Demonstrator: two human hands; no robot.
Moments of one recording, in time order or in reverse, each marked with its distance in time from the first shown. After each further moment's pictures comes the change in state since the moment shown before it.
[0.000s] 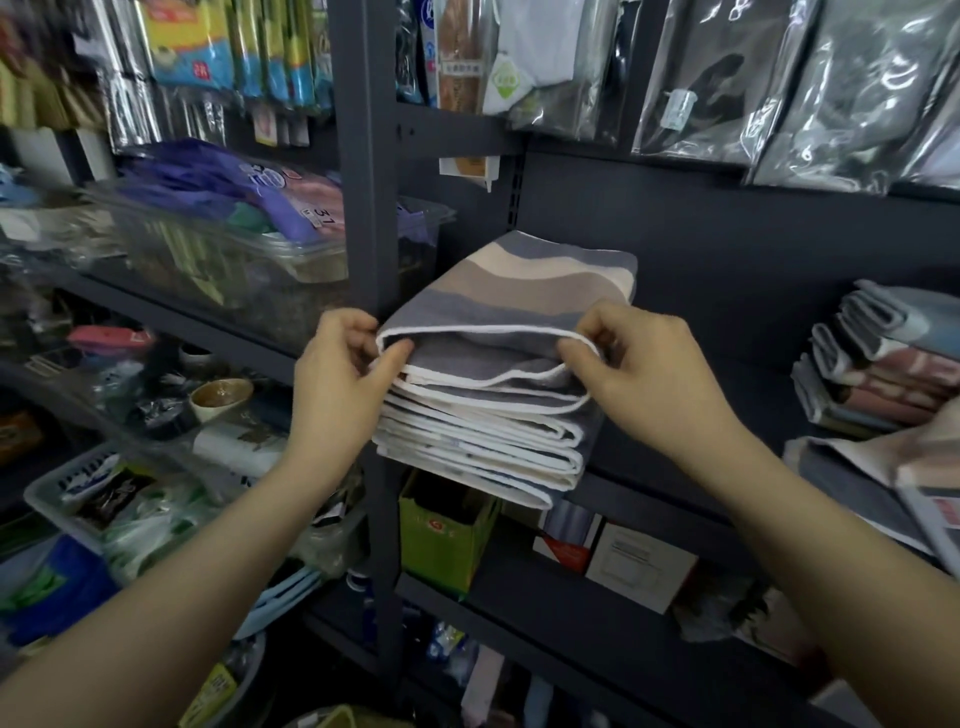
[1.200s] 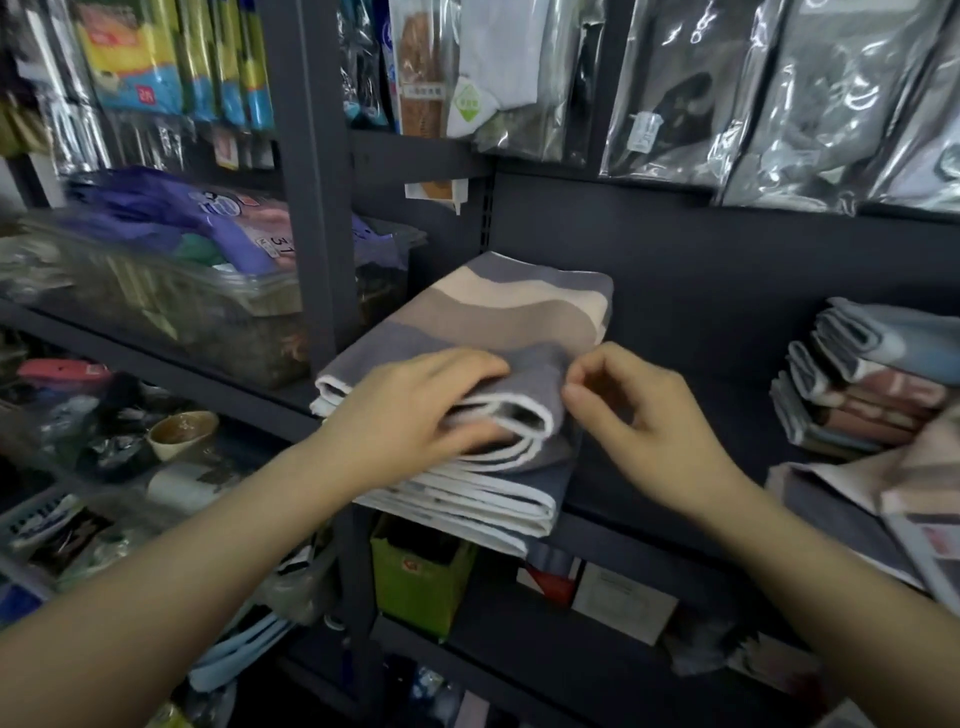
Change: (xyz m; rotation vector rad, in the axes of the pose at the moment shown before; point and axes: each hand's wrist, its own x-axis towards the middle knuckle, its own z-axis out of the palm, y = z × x) left_hand 0.014 0.057 0.023 0.227 -0.521 0.802; right_hand -0.004 0.037 0.000 0.295 -0.029 -0.098
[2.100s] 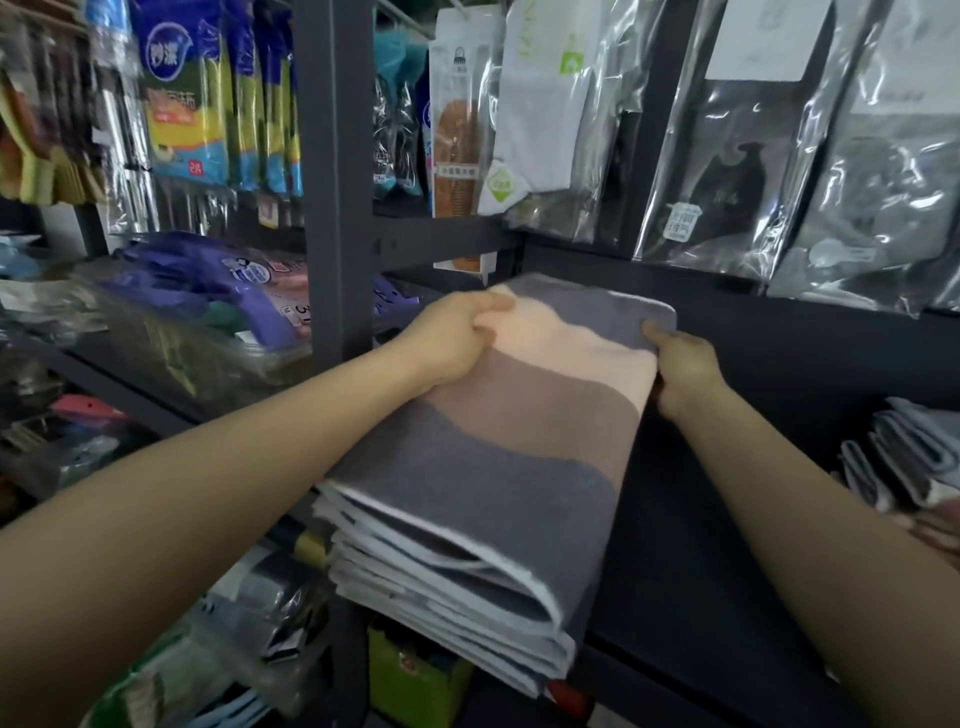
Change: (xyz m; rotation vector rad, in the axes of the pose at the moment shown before) left_hand 0.117 -0.087 0.011 -0.299 -0.027 -0.658; right_hand 0.160 0.115 -0.015 0.737 0.468 0.797
